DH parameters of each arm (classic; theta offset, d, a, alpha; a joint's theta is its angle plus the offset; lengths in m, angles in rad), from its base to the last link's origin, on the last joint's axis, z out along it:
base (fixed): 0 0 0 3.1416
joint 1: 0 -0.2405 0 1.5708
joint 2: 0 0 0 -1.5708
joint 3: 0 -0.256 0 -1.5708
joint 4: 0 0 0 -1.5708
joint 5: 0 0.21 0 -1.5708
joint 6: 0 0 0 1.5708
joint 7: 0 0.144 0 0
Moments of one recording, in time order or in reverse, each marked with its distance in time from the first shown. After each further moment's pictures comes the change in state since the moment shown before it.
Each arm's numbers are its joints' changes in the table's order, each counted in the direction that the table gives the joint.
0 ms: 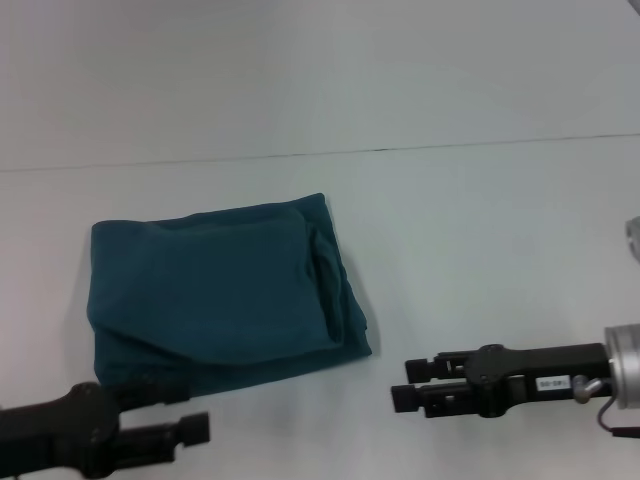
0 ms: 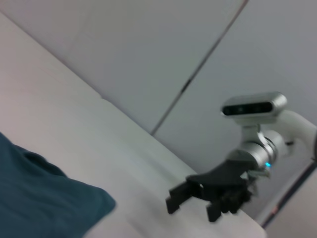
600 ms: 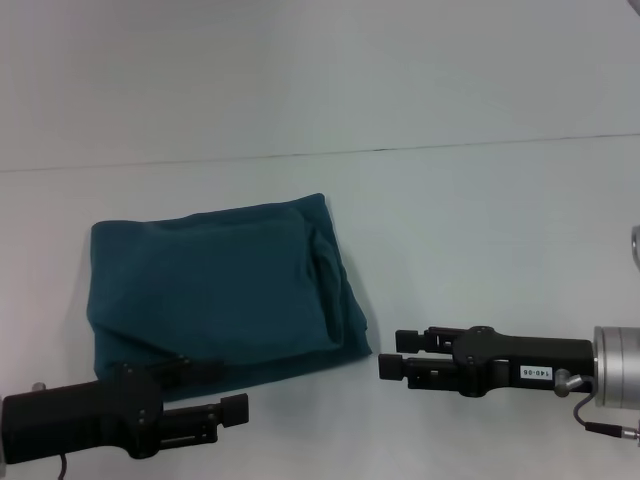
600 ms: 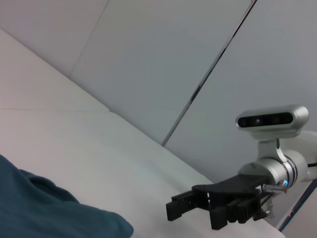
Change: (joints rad) left arm 0.052 -0.025 -0.027 0.082 -0.008 -0.116 0.096; right arm 0.020 0.021 -0.012 -0.104 0.129 0.103 -0.149
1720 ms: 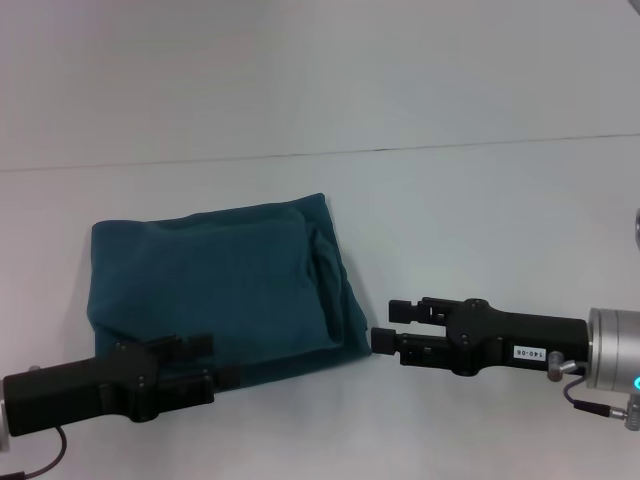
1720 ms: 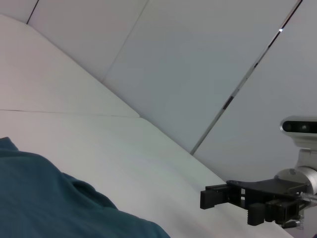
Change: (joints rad) left arm 0.017 0.000 0.017 0.004 -0.006 -0.081 -0.064; right arm -0.018 0.005 -0.028 -0.019 0.047 0.000 -0.113
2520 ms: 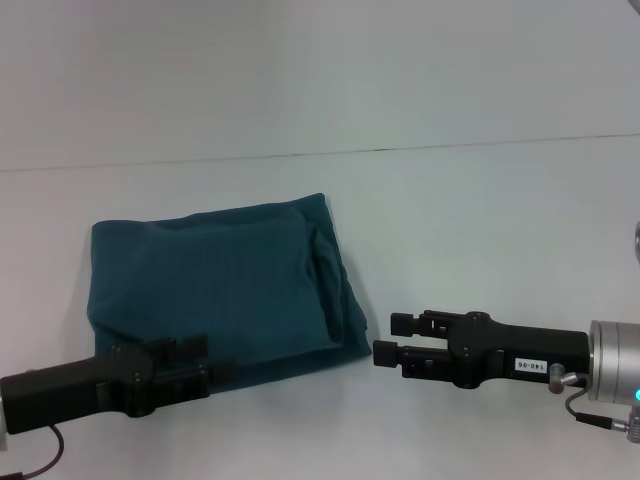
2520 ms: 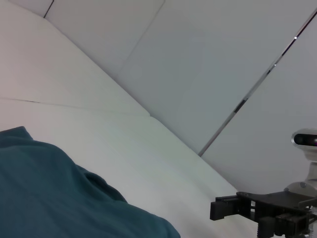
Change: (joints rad) left arm -0.003 0.002 0.002 0.004 0.001 -0.018 -0.051; right arm 0.009 -0.004 0.006 -0.025 -0.006 0.006 -0.005
